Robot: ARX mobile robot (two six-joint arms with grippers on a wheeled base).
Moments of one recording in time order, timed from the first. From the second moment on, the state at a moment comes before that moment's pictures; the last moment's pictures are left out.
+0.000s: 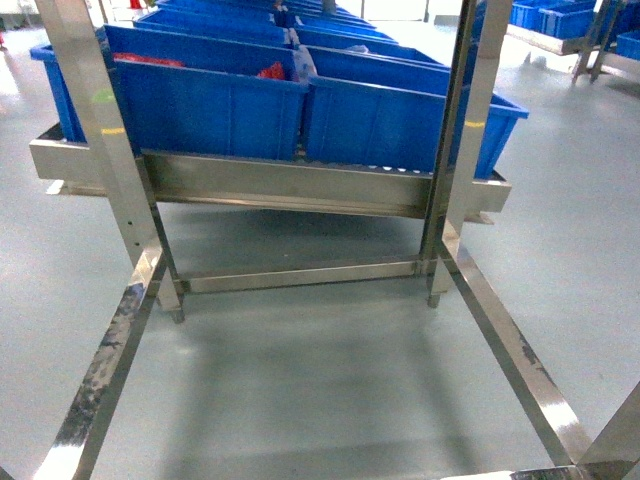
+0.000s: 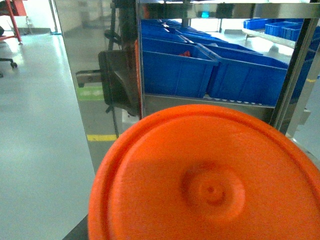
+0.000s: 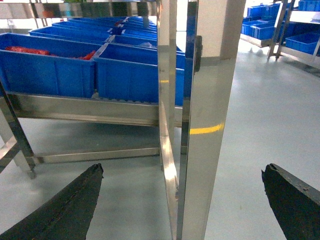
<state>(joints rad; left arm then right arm) 0.00 0.01 0.01 -0.01 0.00 0.00 0.00 0.00 0.01 -0.01 0.00 0.00</state>
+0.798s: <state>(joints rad) 0.00 0.01 0.01 -0.01 0.00 0.00 0.00 0.00 0.01 -0.01 0.00 0.00</state>
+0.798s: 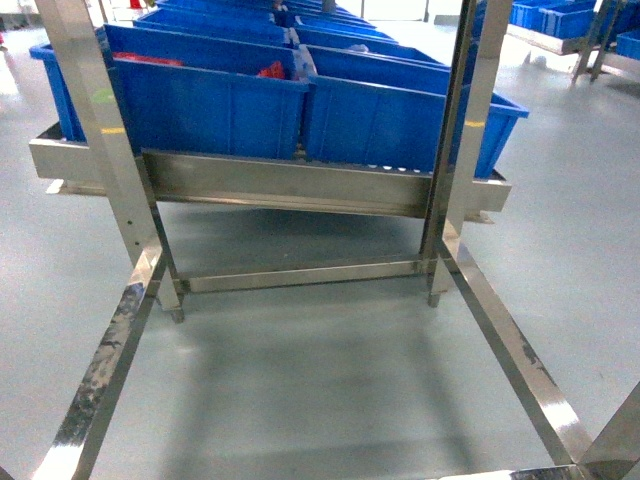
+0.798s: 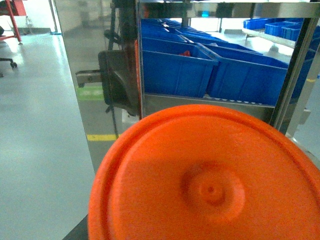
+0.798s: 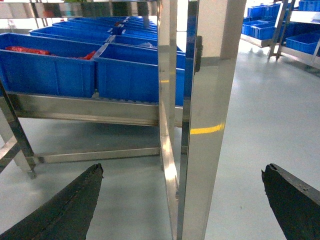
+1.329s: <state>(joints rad) 0.00 0.01 0.01 -0.01 0.00 0.00 0.00 0.00 0.01 -0.01 0.00 0.00</state>
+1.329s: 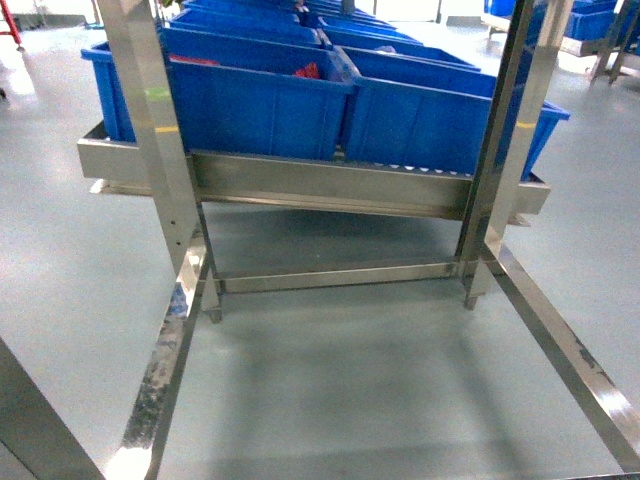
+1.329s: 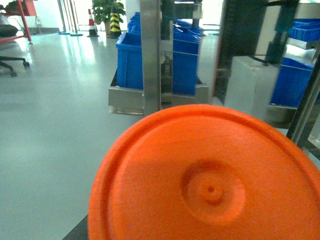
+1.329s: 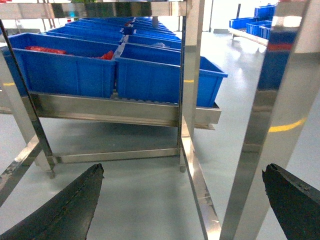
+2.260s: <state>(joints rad) 0.00 0.01 0.01 -0.01 0.00 0.00 0.00 0.00 0.01 0.00 0.00 0.00</state>
